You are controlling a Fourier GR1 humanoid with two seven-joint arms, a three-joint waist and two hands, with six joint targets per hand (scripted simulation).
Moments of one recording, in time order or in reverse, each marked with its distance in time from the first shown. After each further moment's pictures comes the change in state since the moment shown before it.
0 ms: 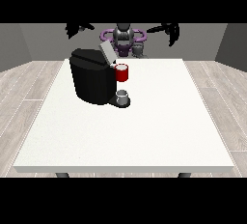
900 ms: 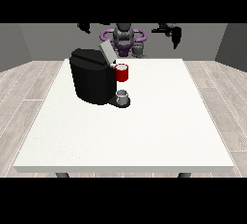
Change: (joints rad) left arm 0.211 -0.091 -0.071 -0.284 0.181 -0.061 0.066; right arm -0.175 -0.040 0.051 -0.029 0.036 0.084 0.070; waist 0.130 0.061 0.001
